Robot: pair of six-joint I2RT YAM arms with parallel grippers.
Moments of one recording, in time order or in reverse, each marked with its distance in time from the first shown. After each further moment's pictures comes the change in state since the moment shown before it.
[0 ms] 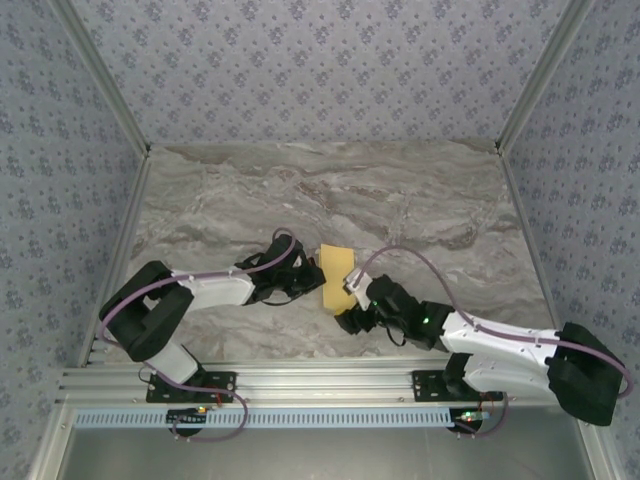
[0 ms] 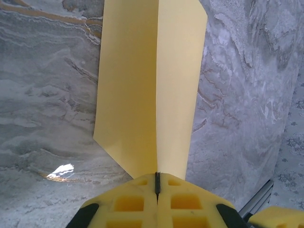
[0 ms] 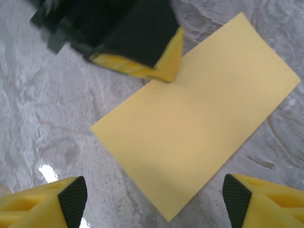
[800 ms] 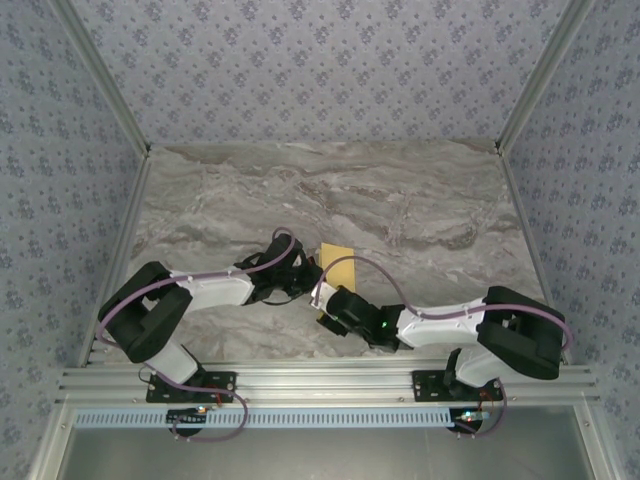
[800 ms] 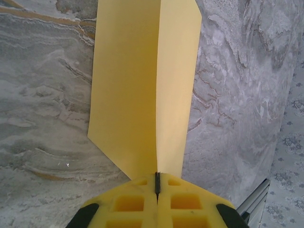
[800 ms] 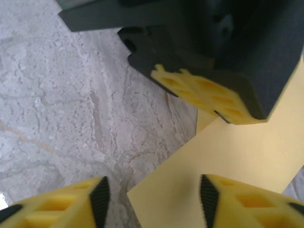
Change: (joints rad) left arm 0.000 -0.006 0.000 0.000 0.003 -0.002; right arm 0.148 0.391 0.121 0.188 0.229 -0.163
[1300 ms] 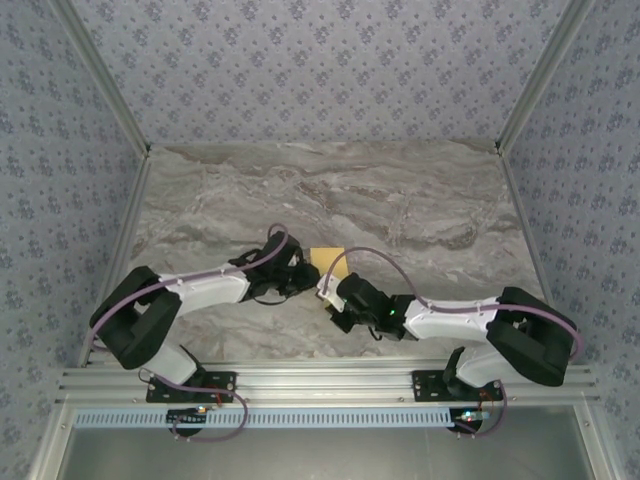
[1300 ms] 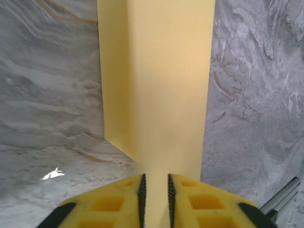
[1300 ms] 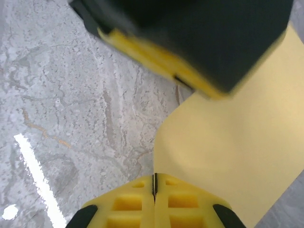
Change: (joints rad) left arm 0.032 -0.060 0.037 -0.200 -0.030 0.120; right arm -0.135 -0.054 0.002 -0.062 -0.277 0.007
